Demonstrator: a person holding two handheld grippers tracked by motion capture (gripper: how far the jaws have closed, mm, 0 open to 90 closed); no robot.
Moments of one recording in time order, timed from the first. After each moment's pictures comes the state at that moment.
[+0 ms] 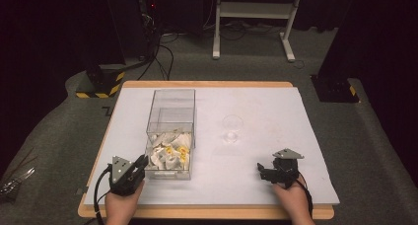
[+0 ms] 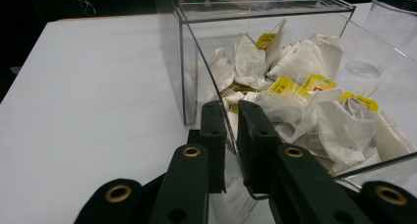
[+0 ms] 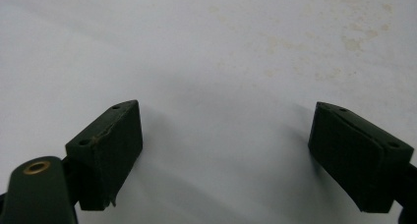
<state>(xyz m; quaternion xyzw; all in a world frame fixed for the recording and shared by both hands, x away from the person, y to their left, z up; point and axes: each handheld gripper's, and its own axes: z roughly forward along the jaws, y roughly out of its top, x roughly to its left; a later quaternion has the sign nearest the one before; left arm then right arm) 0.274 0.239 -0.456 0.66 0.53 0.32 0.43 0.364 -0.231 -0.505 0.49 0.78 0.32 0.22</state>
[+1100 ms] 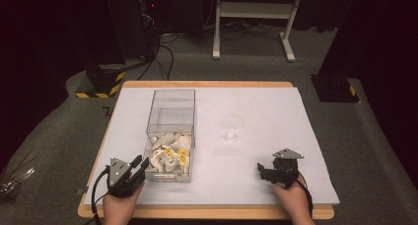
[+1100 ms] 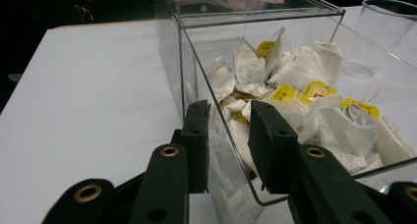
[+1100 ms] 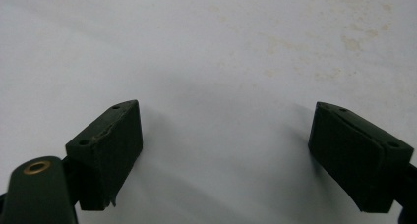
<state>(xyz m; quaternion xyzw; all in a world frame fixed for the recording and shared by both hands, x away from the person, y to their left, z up) 0.270 0.243 -0.453 0.66 0.52 0.32 0.44 0.364 -0.230 -0.505 0.49 0.78 0.32 0.22</state>
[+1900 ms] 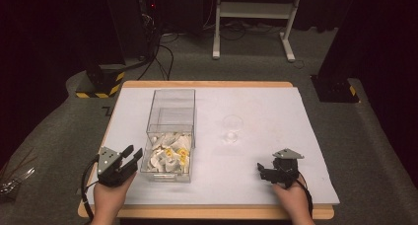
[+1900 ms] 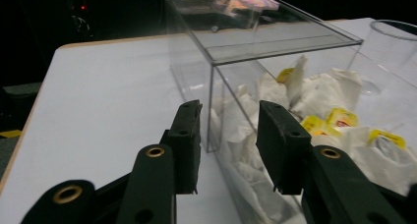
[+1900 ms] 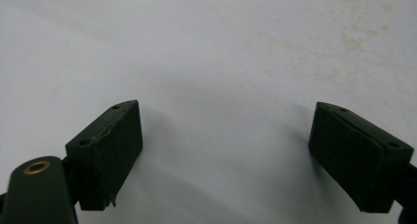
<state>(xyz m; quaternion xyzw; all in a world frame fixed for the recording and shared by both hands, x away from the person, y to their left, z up) 0.293 0.274 -0.438 0.66 0.51 0.32 0.45 0.364 -0.230 -0.505 0.49 0.78 0.32 0.22</state>
